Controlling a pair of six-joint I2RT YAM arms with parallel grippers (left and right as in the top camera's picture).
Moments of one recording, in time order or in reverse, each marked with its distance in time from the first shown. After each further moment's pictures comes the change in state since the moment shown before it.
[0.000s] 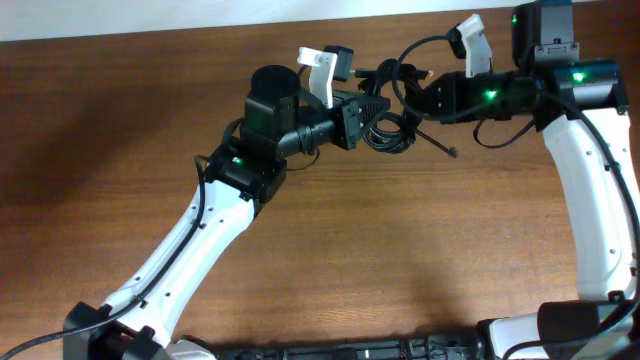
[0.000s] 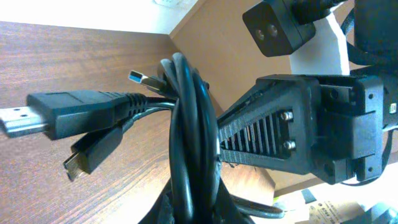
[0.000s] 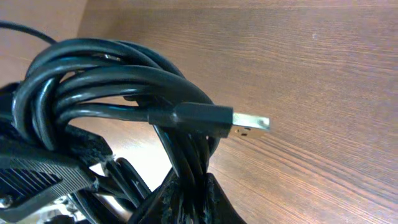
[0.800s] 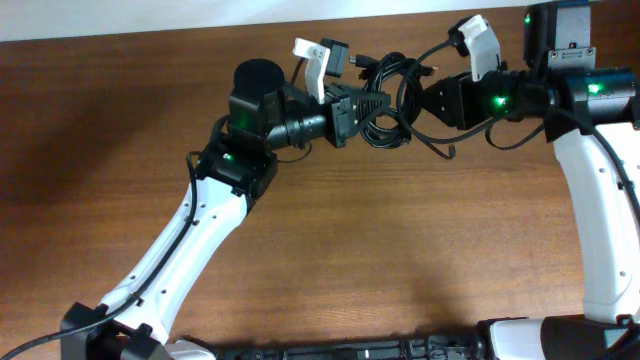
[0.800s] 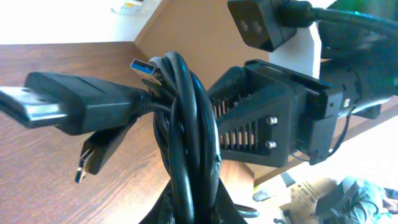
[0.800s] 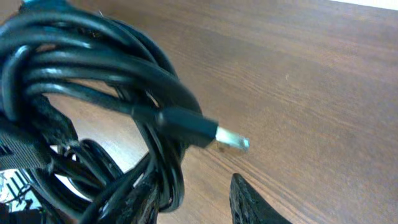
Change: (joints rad) left arm 0.042 0.000 0.000 0.102 0.178 0.004; right arm -0.004 -0.054 0.004 0.035 0.040 -0.202
